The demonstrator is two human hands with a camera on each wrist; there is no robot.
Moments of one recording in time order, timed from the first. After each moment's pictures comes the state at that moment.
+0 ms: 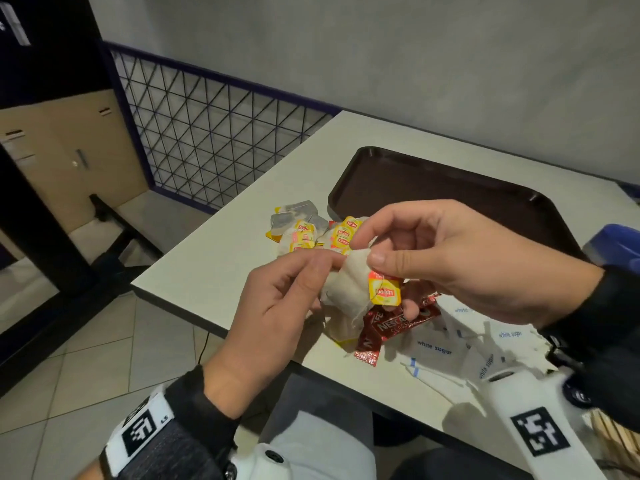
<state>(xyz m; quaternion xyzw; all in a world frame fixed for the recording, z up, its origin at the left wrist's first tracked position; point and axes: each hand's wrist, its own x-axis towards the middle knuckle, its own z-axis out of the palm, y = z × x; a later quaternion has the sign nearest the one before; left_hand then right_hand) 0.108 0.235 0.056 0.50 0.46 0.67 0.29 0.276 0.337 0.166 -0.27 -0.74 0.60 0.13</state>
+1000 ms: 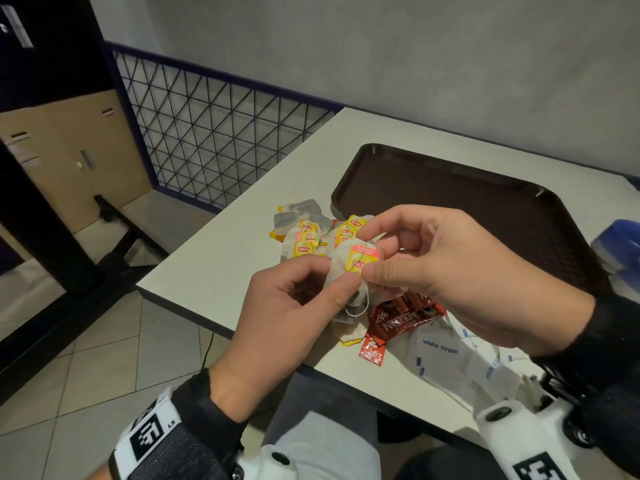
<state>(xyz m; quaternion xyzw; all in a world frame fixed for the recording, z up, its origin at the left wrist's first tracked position) 0.111 0.233 0.057 0.49 0.49 0.66 0.29 0.267 0.322 0.154 -0.35 -0.73 0.55 0.21</state>
